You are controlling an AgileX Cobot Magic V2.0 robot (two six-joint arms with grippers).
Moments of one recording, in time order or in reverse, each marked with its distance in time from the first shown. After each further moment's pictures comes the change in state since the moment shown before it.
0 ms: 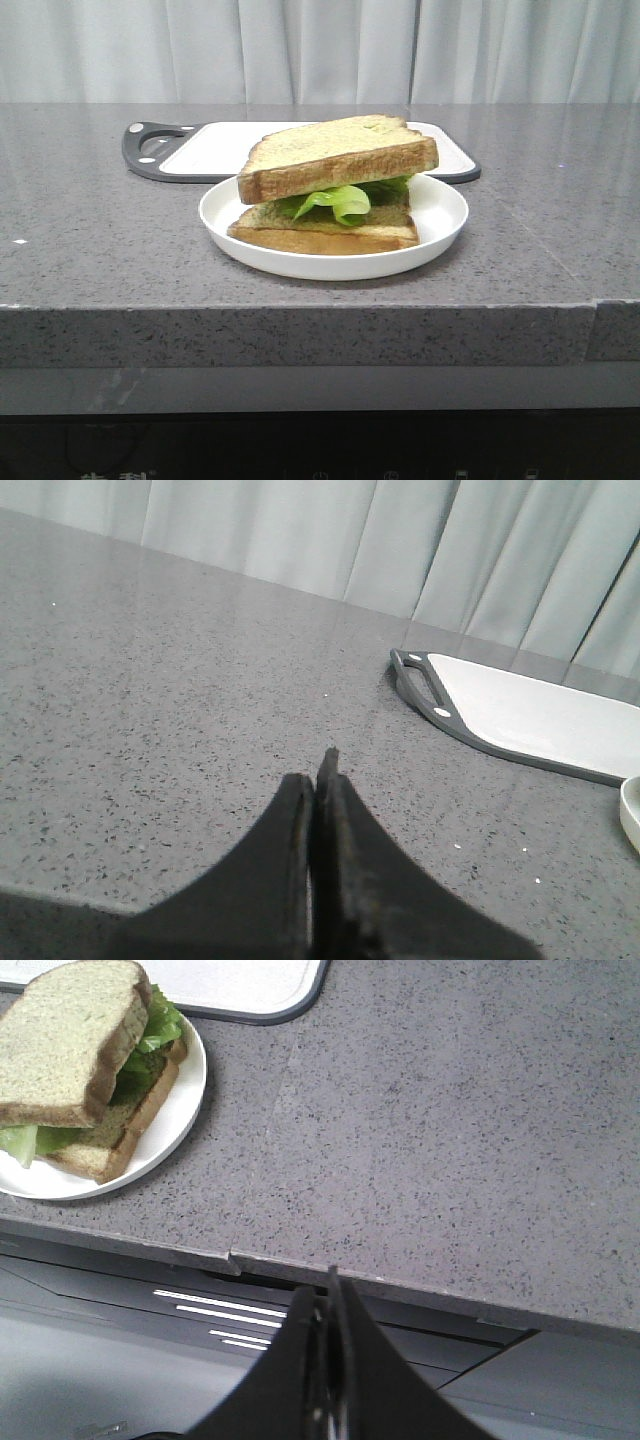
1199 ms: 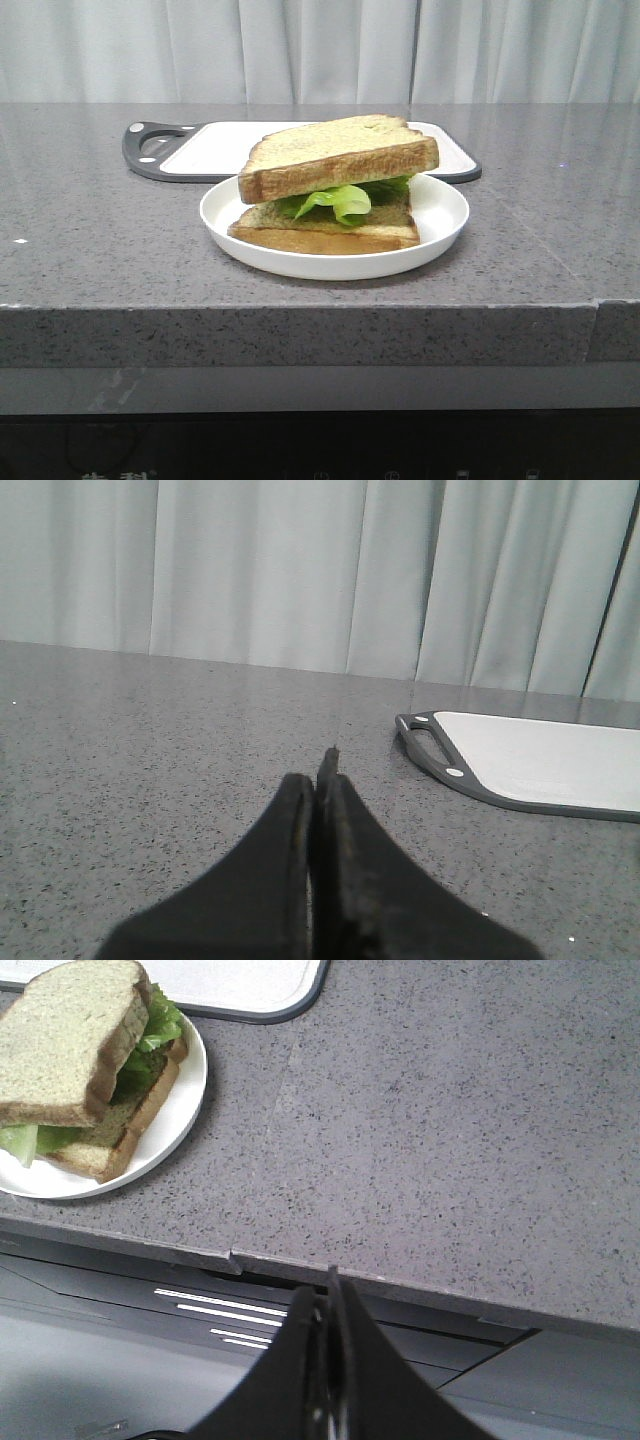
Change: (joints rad) left arm 0.000 0.000 0.000 0.068 -0.134 0.087; right arm 0.000 0.000 0.000 0.000 0.004 0.000
